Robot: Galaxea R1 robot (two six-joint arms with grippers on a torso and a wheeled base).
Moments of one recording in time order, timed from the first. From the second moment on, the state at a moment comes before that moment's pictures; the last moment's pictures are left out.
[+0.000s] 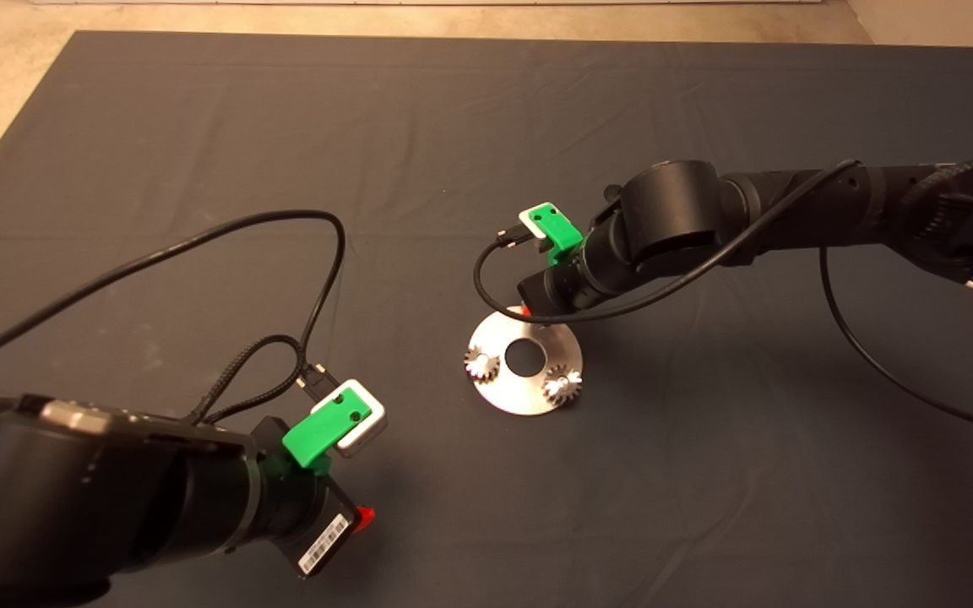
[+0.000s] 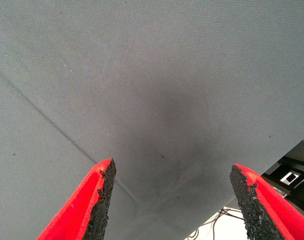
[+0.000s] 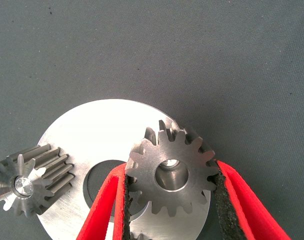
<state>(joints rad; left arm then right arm) -0.19 2.26 -0.35 0.71 1.53 -1.14 0.30 2.73 -1.10 -0.63 -1.37 1.20</state>
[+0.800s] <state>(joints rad) -0.19 2.26 -0.35 0.71 1.53 -1.14 0.30 2.76 -1.12 -0.62 -1.38 1.18</state>
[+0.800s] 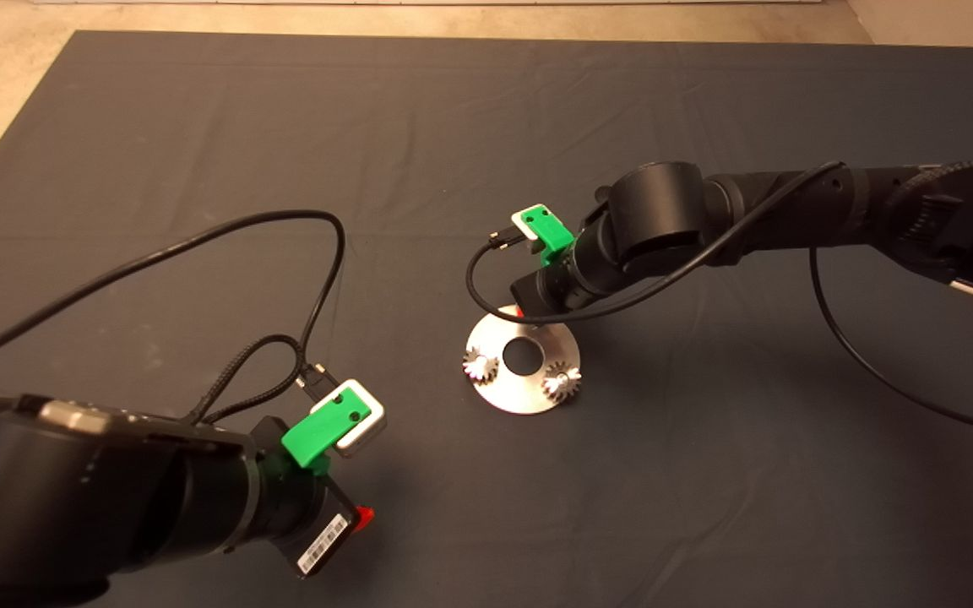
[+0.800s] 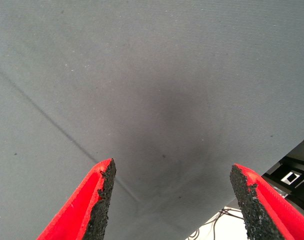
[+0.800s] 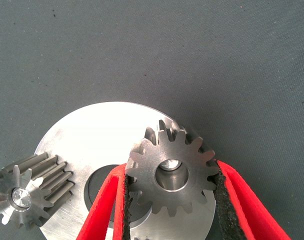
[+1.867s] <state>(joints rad) -0.19 2.25 -0.35 0.71 1.53 -1.13 0.30 2.77 -1.13 -0.62 -1.39 1.18</state>
